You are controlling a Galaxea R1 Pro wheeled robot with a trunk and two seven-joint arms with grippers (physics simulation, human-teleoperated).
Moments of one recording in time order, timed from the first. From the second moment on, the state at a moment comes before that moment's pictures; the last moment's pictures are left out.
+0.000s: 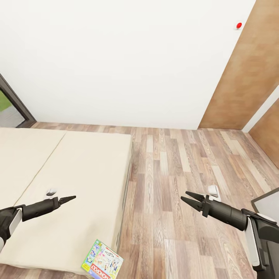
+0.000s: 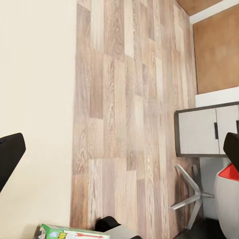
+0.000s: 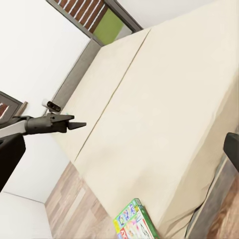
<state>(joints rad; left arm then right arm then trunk) -0.74 0.43 0.36 -0.45 0.00 0.49 -1.21 -0.32 -0.07 -0.42 -1.56 -0.05 0.78 1.33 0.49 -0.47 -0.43</state>
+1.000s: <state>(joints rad) -0.74 0.43 0.36 -0.45 0.00 0.49 -1.20 -0.32 -0.07 -0.42 -1.57 -0.06 0.78 1.33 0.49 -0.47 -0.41</state>
